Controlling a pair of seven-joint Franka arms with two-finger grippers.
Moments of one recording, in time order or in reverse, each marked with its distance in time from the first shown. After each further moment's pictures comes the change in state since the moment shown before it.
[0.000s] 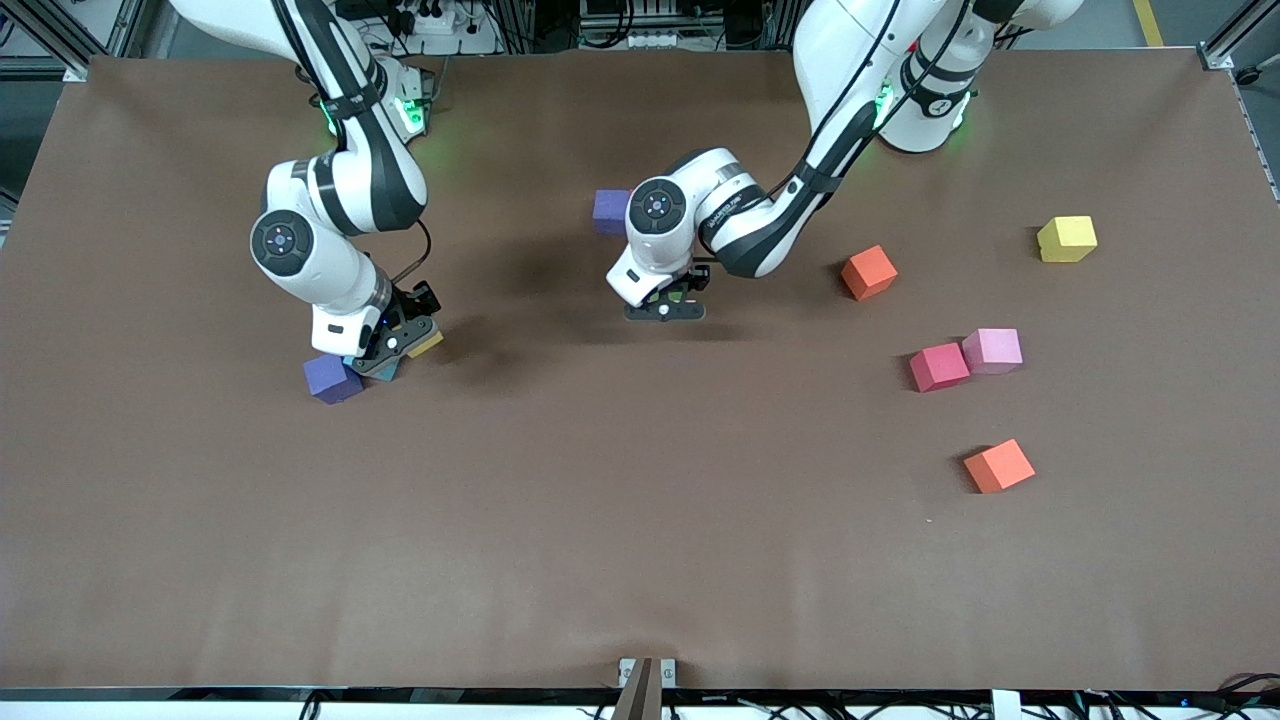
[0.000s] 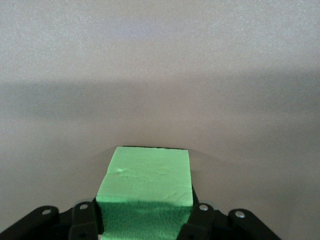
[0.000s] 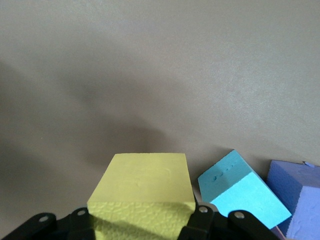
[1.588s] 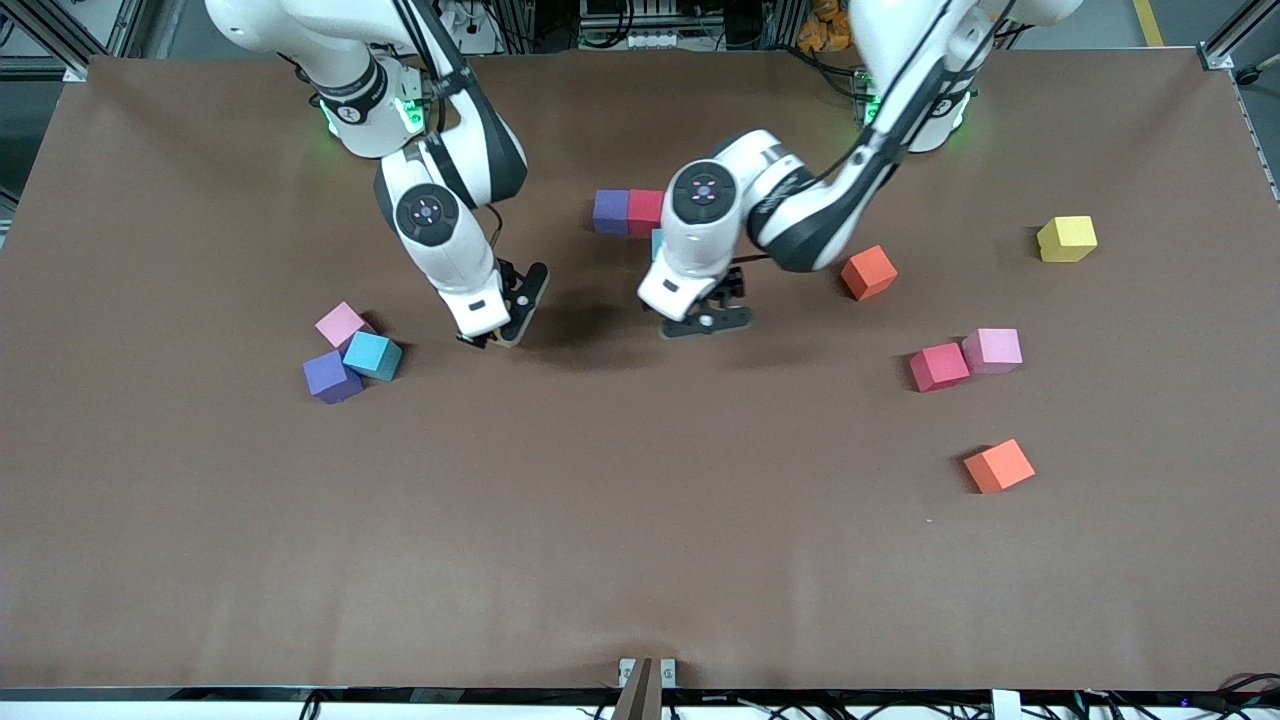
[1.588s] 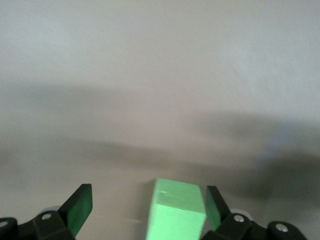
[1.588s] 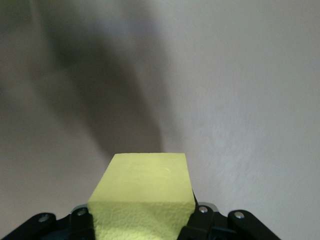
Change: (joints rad) left arm 0.144 -0.192 0.000 0.010 0.007 -0.116 -0.069; right arm 0.244 0.141 0.016 0.140 -0.005 0.034 -0.440
